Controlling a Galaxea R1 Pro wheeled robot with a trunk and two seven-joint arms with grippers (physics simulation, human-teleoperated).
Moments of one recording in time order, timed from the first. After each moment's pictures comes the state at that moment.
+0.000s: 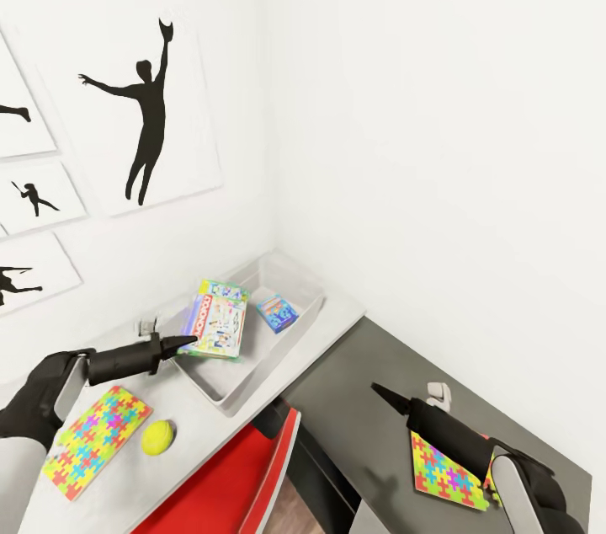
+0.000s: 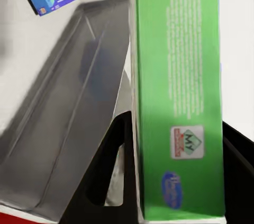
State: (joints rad) left arm -0.68 0.32 0.23 -0.79 0.27 1.02 -1.14; right arm -0.16 -0.06 -0.22 -1.38 -0.53 0.71 0.80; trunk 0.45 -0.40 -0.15
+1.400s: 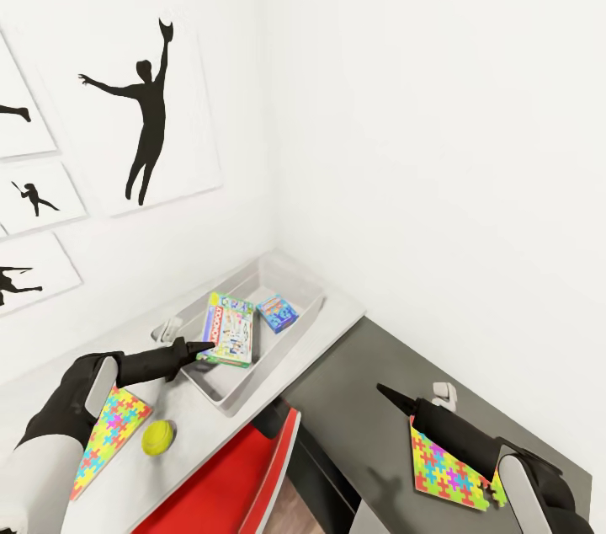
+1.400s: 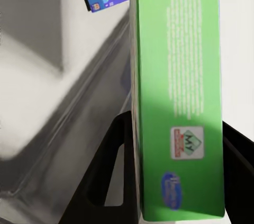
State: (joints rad) left arm -0.69 0.19 0.32 -0.78 0.28 1.02 -0.81; right arm -0.16 -0.09 -0.22 -1.38 -0.54 0.71 0.80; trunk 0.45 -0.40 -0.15
